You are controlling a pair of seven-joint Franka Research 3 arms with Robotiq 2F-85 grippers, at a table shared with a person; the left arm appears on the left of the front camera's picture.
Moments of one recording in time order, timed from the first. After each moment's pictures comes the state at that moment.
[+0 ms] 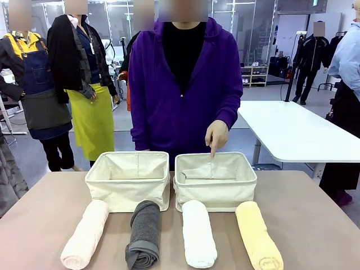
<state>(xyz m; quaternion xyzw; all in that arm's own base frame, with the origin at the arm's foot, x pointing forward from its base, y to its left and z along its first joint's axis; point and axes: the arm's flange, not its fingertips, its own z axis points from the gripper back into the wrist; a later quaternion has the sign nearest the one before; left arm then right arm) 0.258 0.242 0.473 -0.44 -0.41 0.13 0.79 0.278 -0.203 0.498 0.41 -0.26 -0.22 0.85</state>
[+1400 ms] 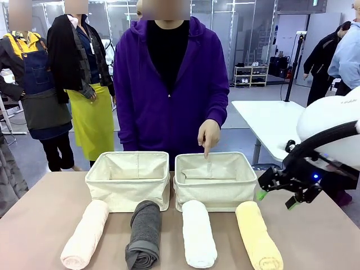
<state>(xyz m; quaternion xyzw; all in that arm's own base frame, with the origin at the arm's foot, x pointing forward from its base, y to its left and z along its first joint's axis) 0.258 0.242 0.473 -0.44 -0.41 0.13 0.79 0.377 0.097 0.422 0.18 -0.09 0.00 0.98</state>
